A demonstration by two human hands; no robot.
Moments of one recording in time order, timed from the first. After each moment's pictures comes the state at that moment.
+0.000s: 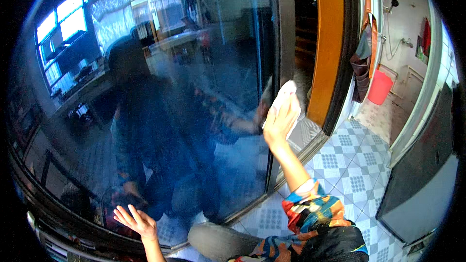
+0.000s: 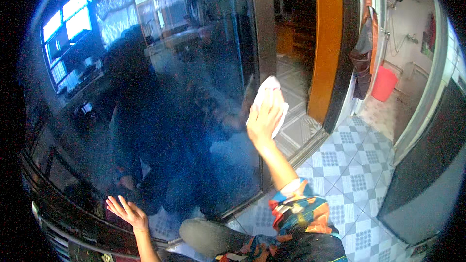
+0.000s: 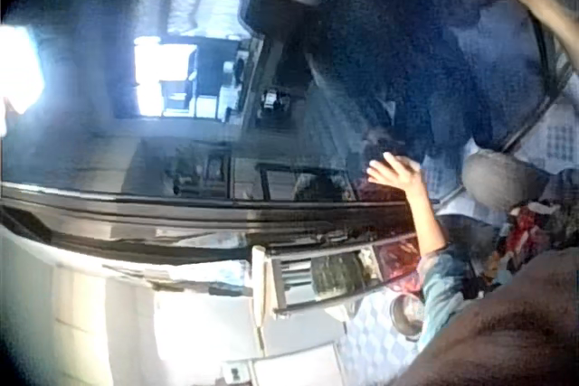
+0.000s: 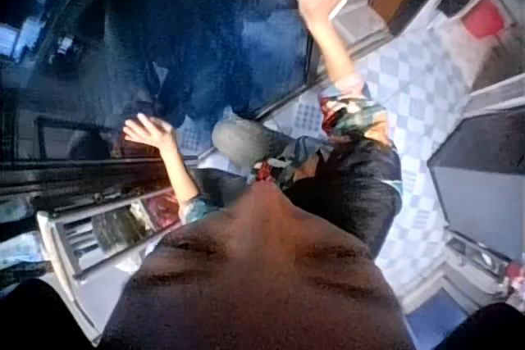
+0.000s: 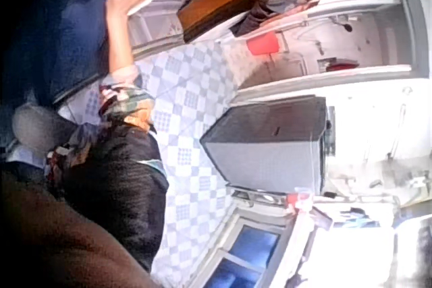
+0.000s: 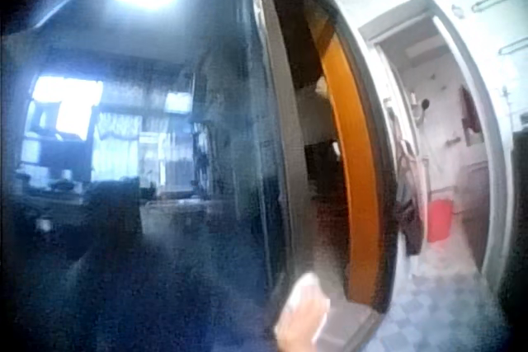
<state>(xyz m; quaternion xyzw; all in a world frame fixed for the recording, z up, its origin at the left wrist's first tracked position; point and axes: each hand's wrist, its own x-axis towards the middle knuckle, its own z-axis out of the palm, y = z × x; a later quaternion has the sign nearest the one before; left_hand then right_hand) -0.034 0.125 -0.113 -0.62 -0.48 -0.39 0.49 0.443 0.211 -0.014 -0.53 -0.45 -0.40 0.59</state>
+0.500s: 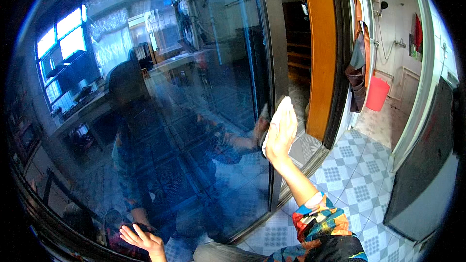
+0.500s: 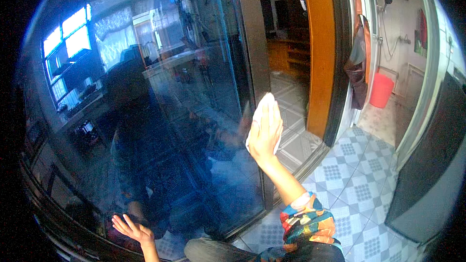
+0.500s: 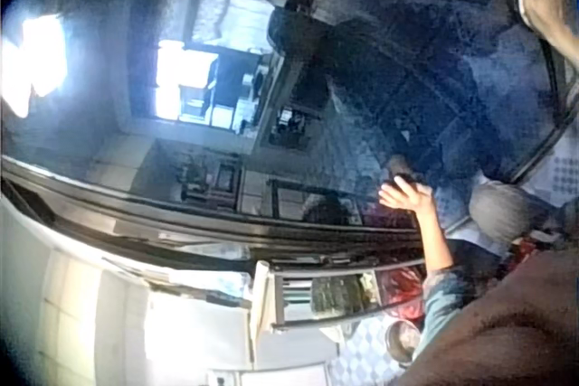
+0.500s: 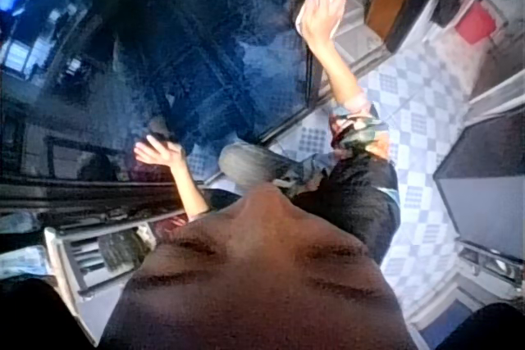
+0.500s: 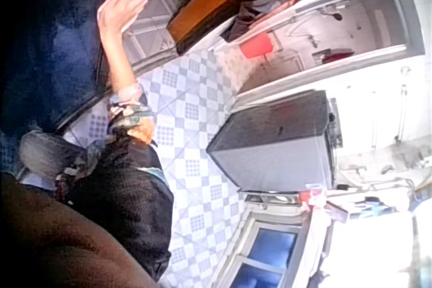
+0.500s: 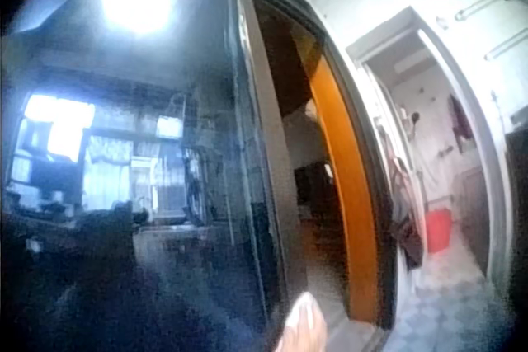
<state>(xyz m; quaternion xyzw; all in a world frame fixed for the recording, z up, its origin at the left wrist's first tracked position) -0.024 0.146 -0.119 -0.58 -0.48 -0.41 0.52 0.458 0.207 0.005 -0.52 -0.48 -0.35 0.61</state>
